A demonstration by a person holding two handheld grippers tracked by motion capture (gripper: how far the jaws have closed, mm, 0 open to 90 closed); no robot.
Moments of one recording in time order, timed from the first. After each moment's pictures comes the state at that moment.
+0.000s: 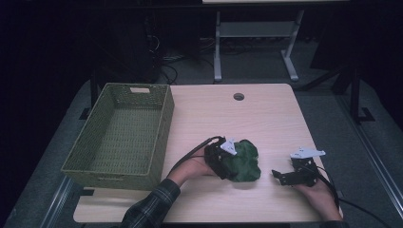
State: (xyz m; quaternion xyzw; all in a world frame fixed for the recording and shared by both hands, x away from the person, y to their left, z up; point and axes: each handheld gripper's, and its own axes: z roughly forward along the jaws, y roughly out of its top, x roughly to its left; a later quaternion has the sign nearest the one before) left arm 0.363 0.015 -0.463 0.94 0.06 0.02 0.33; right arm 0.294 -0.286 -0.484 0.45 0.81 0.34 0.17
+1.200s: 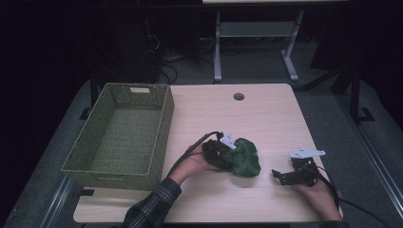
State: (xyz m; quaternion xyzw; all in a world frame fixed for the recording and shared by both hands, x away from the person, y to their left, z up) left arm 0.361 0.021 -0.435 0.94 0.10 0.00 0.31; right arm 0.294 -0.285 -0.484 0.45 0.81 0.34 0.17
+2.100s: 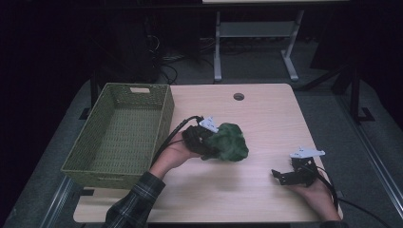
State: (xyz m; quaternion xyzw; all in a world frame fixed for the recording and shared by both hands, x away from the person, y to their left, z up) left arm 0.361 0.074 -0.366 0.93 0.16 0.04 0.33; right arm 0.294 -0.285 -0.484 0.45 0.81 0.34 0.17
